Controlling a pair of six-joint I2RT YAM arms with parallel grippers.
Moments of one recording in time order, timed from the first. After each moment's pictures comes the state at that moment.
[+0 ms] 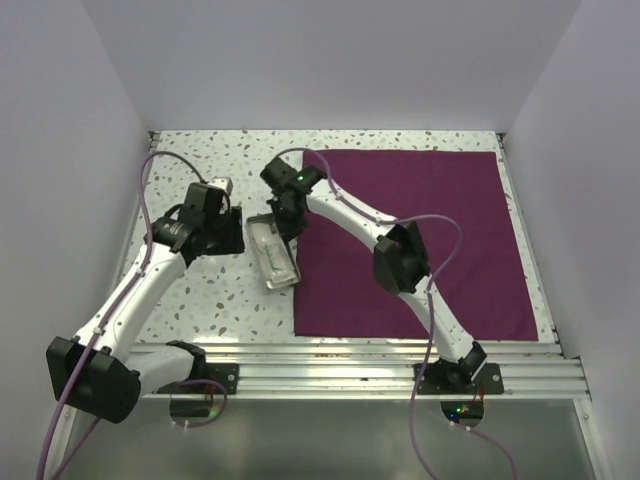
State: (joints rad) left arm -0.30 1.14 1.03 -0.81 -0.08 -0.33; right arm 0.84 2.47 2.38 -1.09 -0.05 0.50
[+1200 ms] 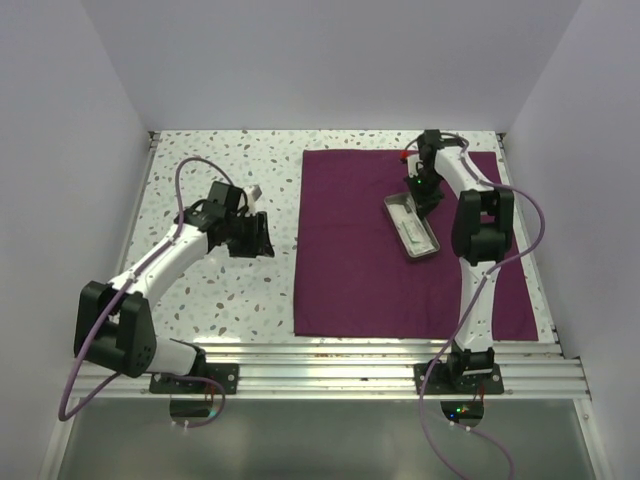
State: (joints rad) left arm -0.30 1.39 0.99 -0.62 0.26 -0.34; right arm 0.09 2.30 1.96 -1.09 -0.02 -0.21
